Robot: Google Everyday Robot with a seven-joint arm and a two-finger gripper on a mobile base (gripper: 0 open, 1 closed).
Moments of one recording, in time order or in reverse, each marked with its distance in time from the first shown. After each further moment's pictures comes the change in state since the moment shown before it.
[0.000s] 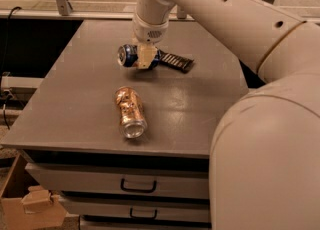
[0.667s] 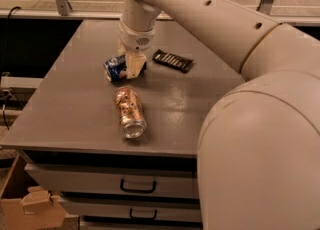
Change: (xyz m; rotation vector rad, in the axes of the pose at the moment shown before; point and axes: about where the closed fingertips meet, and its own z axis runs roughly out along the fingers) arm -0.042 0.018 0.027 -0.105 -0.058 -0.137
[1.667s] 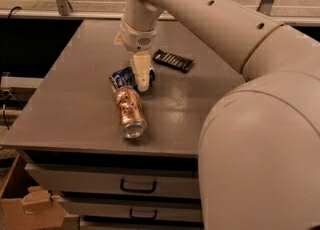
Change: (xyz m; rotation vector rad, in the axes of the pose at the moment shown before) arm 0.001 0.003 -0.005 -0.010 -0.029 -0.005
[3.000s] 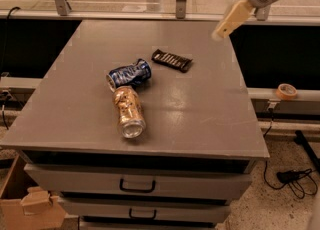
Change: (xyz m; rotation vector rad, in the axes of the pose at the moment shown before) arm 0.206 0.030 -0.212 0.576 -0.211 0.575
